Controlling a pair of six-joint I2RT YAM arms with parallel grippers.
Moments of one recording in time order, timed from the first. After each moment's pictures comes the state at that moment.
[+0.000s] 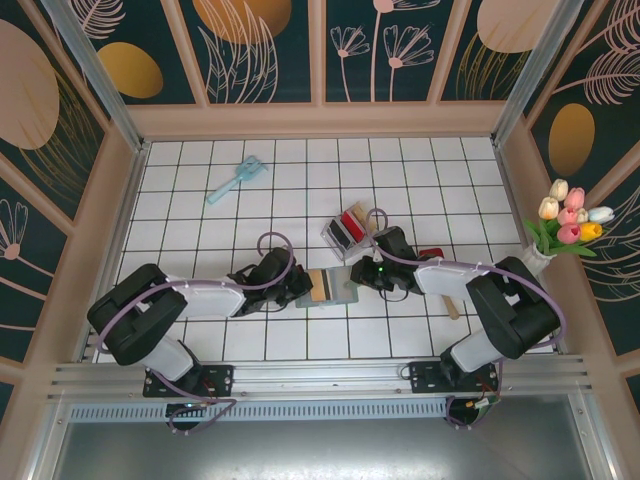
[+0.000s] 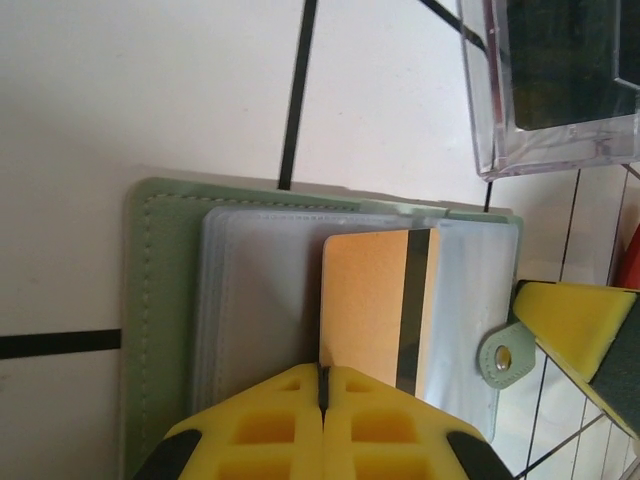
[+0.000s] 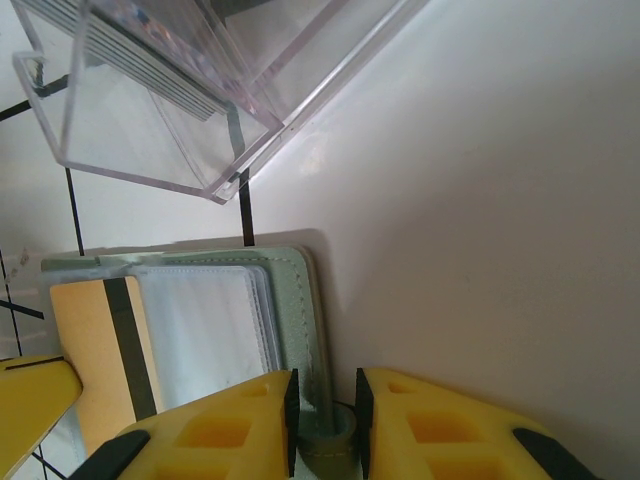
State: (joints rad) left arm -0.83 1.56 0.54 0.22 0.10 -1.18; right arm 0.58 1.50 0.57 -0.03 -0.30 0.77
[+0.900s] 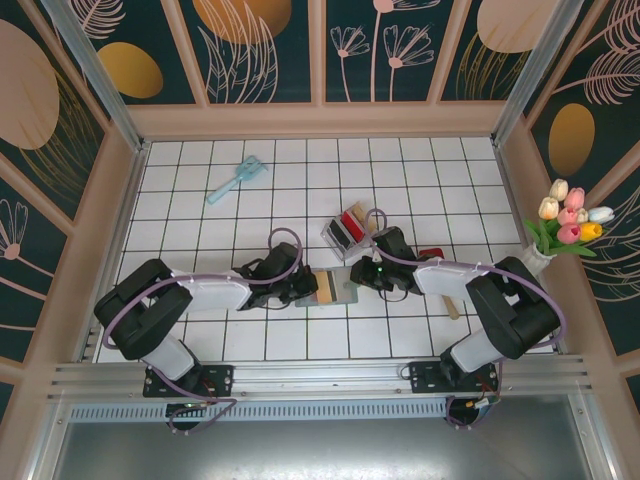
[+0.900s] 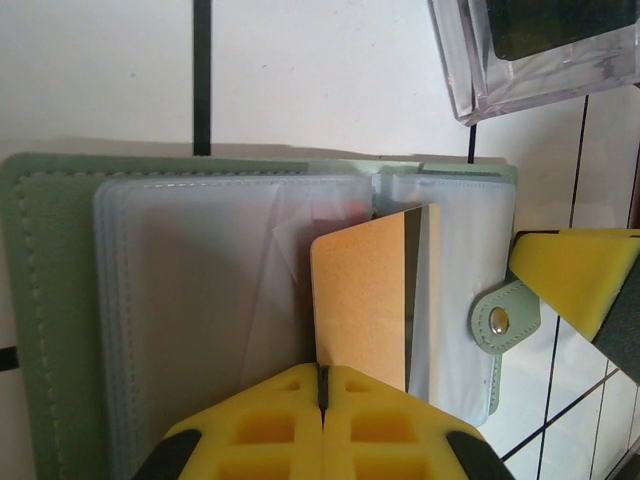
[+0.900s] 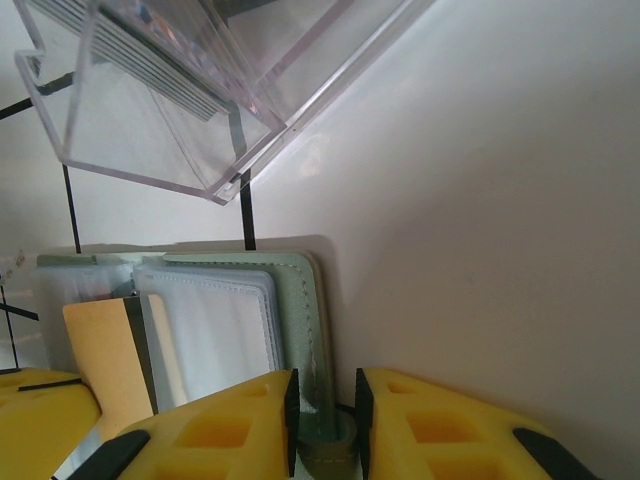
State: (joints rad) left arm -0.83 1.60 0.63 0.12 0.18 -1.05; right arm 0.59 1.50 0.57 -0.03 -0.29 0.77
